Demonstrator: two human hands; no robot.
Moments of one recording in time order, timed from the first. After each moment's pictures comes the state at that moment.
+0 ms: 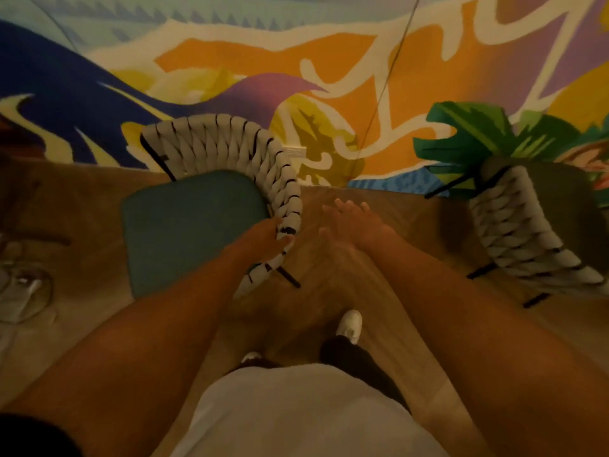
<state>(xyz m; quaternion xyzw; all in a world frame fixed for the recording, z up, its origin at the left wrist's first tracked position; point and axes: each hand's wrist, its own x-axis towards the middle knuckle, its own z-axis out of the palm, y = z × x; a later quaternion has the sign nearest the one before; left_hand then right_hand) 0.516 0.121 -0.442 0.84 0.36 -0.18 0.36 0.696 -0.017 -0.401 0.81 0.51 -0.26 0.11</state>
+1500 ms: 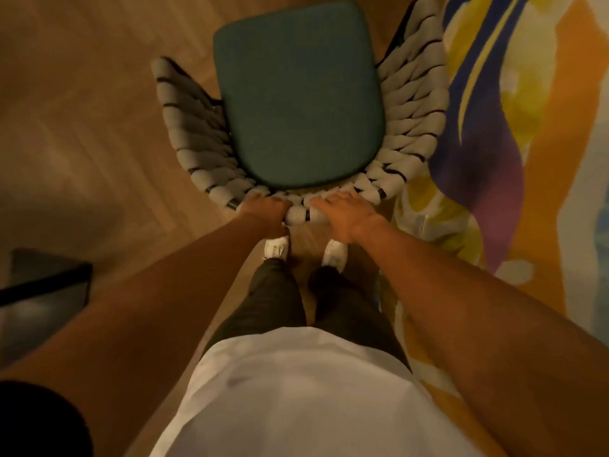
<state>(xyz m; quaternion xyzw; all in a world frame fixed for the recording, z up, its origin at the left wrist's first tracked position) 0.713 0.171 -0.555 0.44 0.80 -0.16 0.38 0.828 0.340 -0.523 0.02 0.90 -0.15 0.40</state>
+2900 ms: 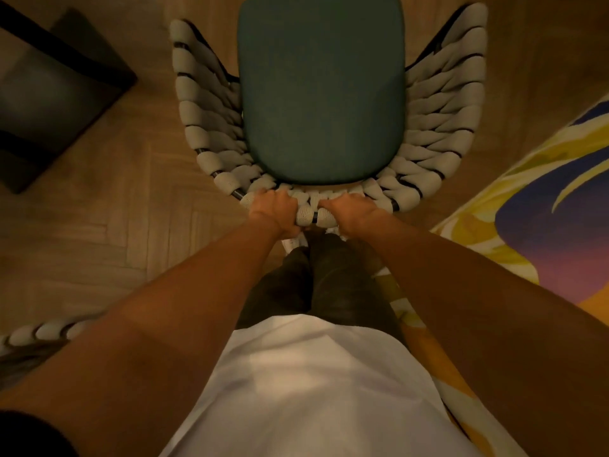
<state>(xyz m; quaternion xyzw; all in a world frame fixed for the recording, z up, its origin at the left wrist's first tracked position) 0.912 -0.045 -0.567 0.14 0.91 -0.08 0.39 0.891 0.133 -0.544 -0.23 0.85 -0.01 0.48</state>
